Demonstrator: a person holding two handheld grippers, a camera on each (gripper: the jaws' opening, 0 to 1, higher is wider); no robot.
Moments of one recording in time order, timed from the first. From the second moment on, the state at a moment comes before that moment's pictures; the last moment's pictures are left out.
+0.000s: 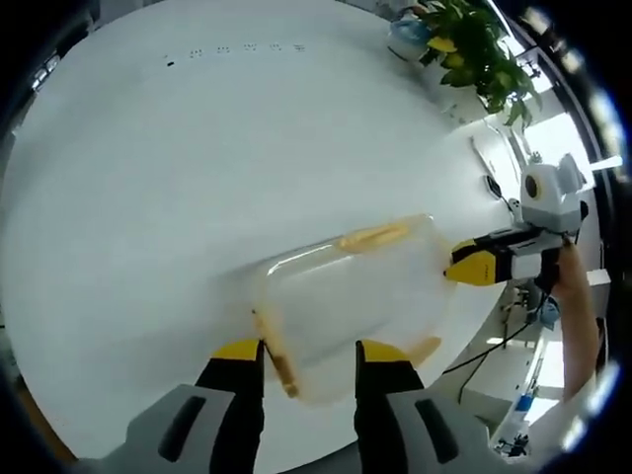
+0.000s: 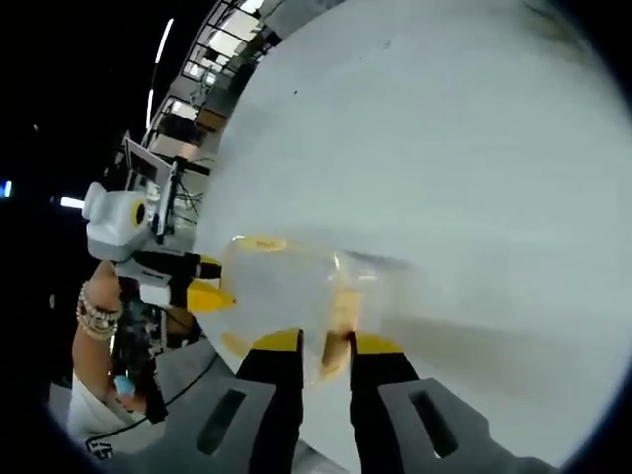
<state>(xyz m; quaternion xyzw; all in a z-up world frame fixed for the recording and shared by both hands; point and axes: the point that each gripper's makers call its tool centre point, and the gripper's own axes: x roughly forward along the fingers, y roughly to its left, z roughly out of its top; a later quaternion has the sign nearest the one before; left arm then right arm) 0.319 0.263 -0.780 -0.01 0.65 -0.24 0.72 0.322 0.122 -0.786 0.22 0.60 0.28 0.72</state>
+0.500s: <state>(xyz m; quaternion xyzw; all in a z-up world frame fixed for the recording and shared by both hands) 0.332 0.269 -0.761 -0.01 0.54 -0.33 0.78 0.338 0.110 -0.764 0.23 0.53 0.27 0.77</state>
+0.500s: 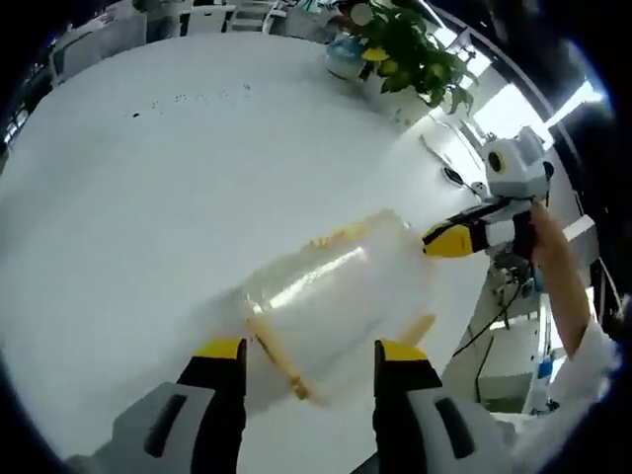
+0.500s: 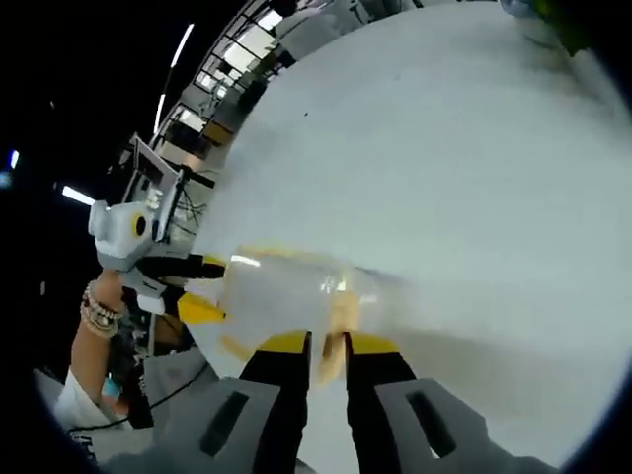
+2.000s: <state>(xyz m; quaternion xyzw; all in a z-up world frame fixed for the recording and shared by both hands) 0.309 0.186 -0.752 0.17 0.31 -0.54 0.77 0.371 0.207 -0.752 0.07 0.48 0.42 0.76</state>
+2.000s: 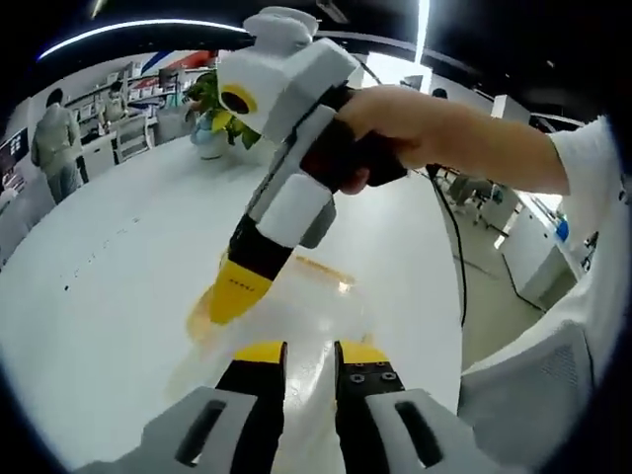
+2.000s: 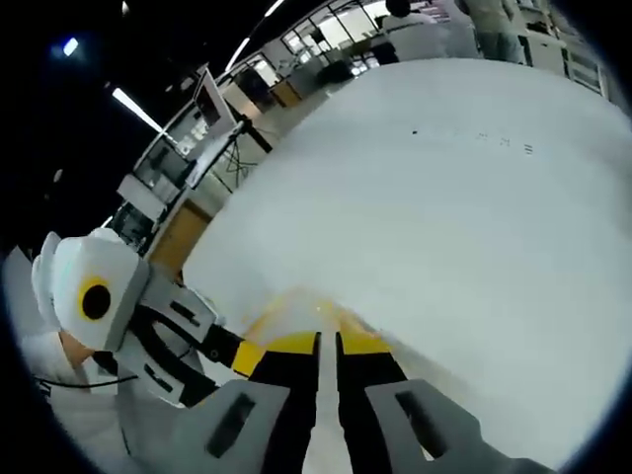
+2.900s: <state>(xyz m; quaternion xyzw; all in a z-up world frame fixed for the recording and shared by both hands) 0.283 0.183 -0.769 0.35 0.22 -0.57 0.71 0.376 0.217 -0.763 0.06 0.51 0.46 0.73</state>
